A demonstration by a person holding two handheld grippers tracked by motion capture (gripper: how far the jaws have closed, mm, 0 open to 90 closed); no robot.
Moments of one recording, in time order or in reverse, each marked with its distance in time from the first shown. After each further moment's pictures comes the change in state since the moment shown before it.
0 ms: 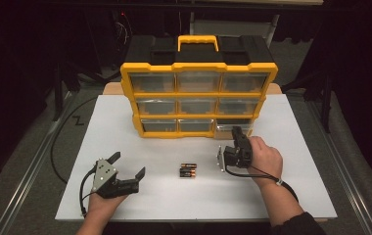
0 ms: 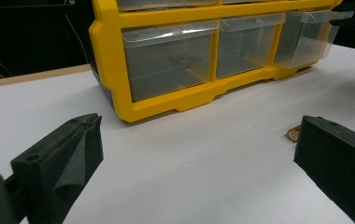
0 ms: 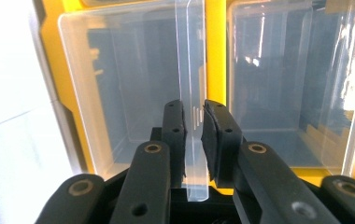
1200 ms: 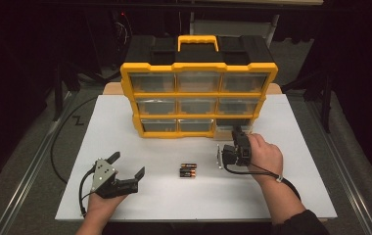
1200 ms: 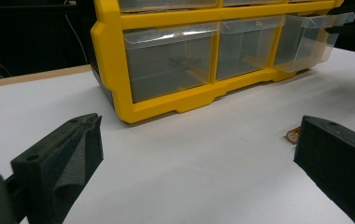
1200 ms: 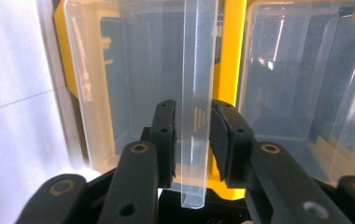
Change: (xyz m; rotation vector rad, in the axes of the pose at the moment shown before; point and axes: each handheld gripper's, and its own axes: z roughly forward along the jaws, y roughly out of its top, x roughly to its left) left arm 0.001 0.000 -0.001 -0.009 -0.002 -0.009; right arm -0.006 0.003 0.004 0.036 0.064 -0.087
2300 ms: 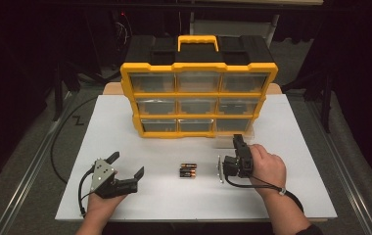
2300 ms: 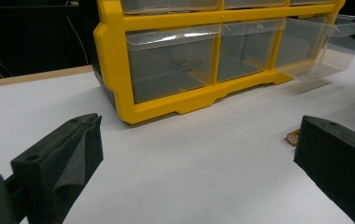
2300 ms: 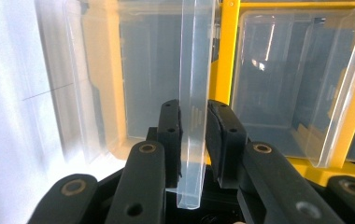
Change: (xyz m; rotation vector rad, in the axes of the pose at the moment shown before) left arm 0.001 0.000 -0.001 -0.003 0.001 -0.007; right arm 0.011 -0.001 -0.032 -0.011 -0.036 -0.004
